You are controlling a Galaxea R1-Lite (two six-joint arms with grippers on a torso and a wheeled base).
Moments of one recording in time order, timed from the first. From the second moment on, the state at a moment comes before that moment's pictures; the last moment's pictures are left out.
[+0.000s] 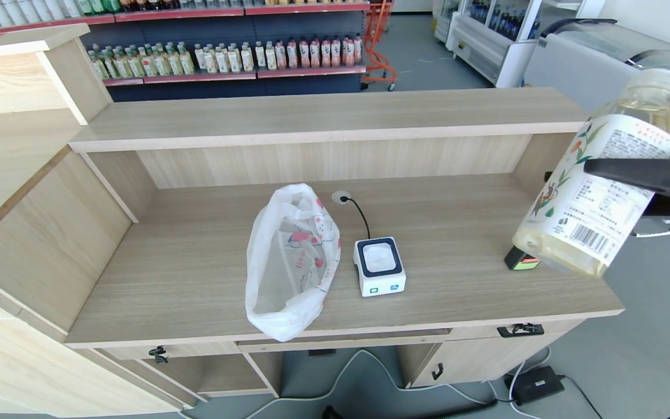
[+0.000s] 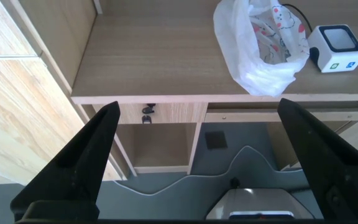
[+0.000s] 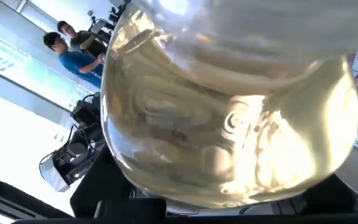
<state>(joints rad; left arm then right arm) -0.01 0.00 0.00 0.01 -0.01 -0.03 -0.02 1.43 -0.79 -0.88 1.32 0.68</state>
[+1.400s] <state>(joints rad) -0.01 0.00 0.00 0.01 -0.01 -0.03 0.07 1.21 -0.75 -0.88 1.43 0.80</state>
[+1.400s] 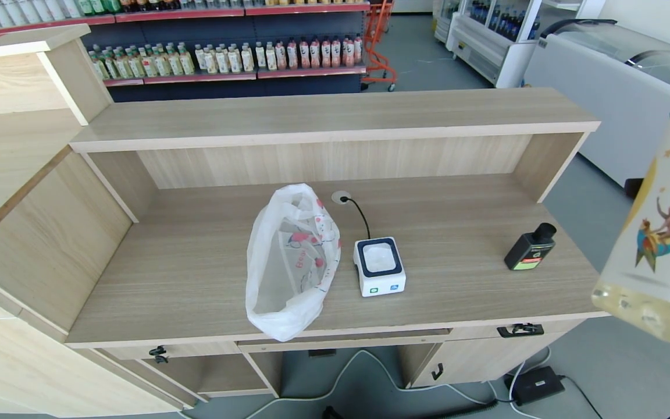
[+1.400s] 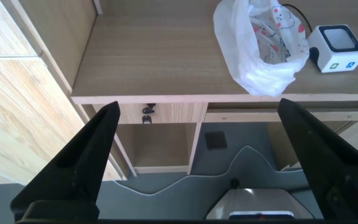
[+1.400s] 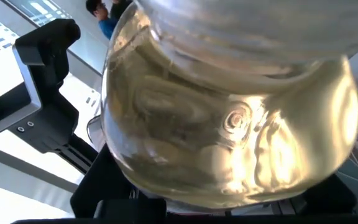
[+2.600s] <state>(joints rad) -0.01 0.00 0.00 0.01 -0.01 -0.03 -0.26 1.49 -0.66 -0.88 0.73 -0.14</state>
